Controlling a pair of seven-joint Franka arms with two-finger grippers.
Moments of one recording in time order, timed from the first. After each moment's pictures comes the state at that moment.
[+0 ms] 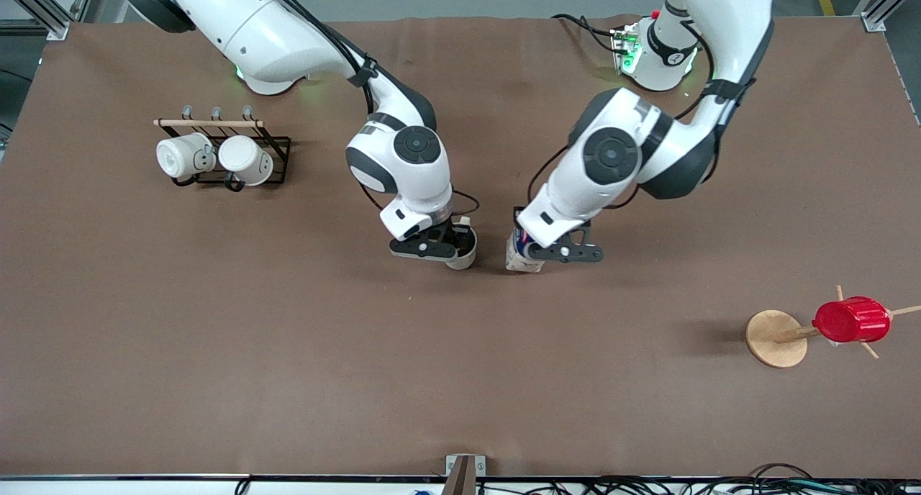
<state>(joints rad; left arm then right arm) -0.29 0.45 -0.38 -1.64 0.05 2.03 -0.60 0.34 0.67 0.45 -1.58 -0.51 2.27 1.18</state>
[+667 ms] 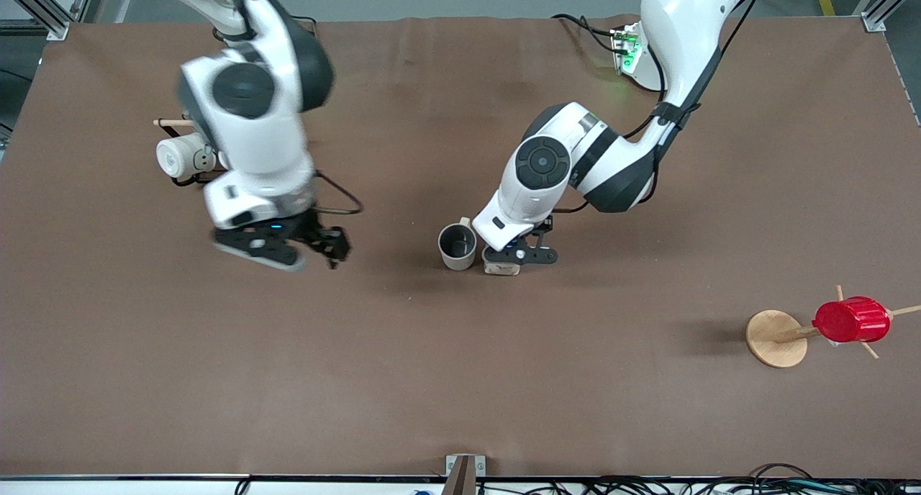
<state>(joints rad) -0.38 0.59 -0.37 -1.50 0.12 2.02 -0.69 0.06 0.27 0.38 -1.57 -0.28 1.95 0.81</state>
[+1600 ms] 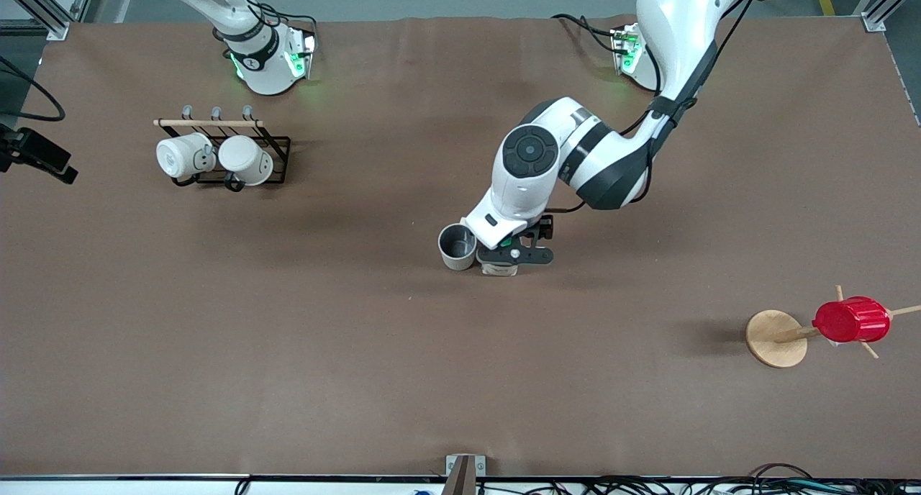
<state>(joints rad) -0.38 0.59 -0.37 -1.47 0.21 2.02 -0.73 0.04 0.00 -0.09 -1.51 -0.05 1.55 0.12</state>
